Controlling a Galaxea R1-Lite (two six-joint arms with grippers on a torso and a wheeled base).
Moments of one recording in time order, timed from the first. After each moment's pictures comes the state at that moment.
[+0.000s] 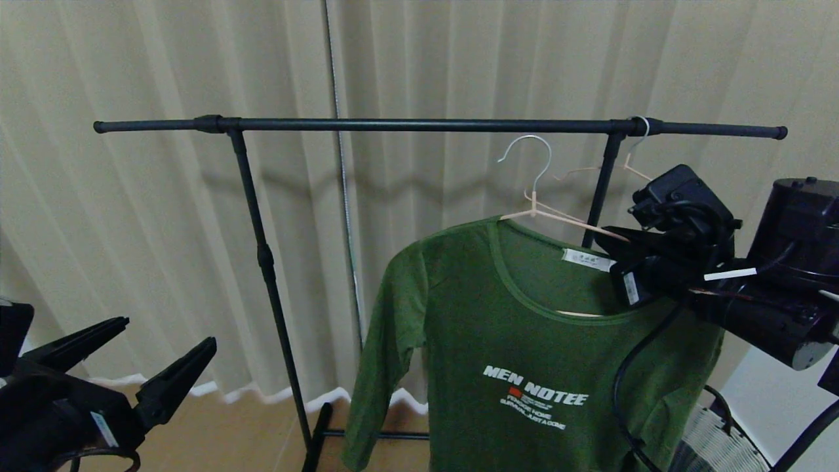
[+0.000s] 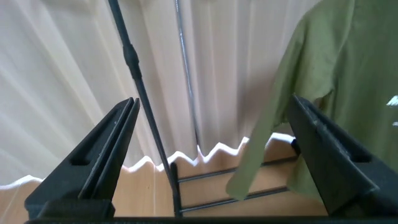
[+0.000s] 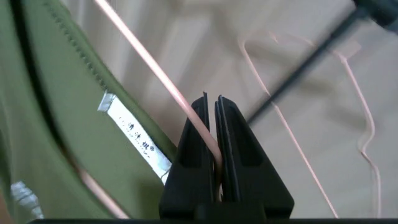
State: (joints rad) left arm -0.34 1.03 -0.19 -0.72 0.16 0.09; right arm 0.41 1.56 -0.69 -0.71 -0.20 -0.36
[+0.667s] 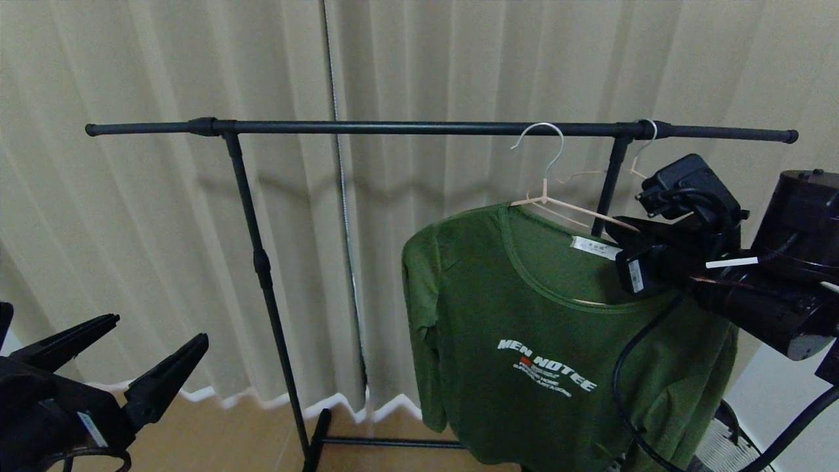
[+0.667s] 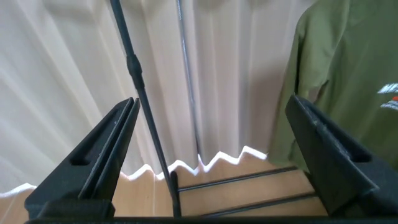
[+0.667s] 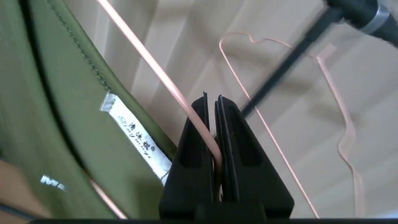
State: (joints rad) left arm -0.34 1.01 -0.19 -0.72 0.16 0.08; right arm 0.39 1.57 -0.71 -0.73 -0.24 -0.35
